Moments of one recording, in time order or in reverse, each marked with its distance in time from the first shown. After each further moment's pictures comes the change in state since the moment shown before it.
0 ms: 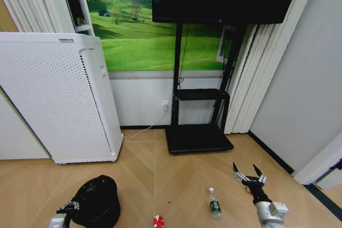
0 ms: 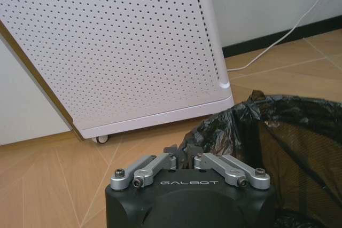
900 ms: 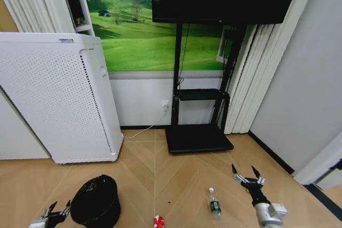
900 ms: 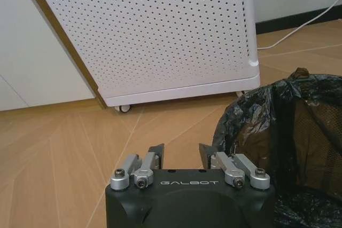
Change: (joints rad) left arm 0.058 0.011 -0.098 -0.044 -0.120 0.118 -0.011; right arm 0.001 0.005 -0.008 -0.019 0.000 0.005 -0.017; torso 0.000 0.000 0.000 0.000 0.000
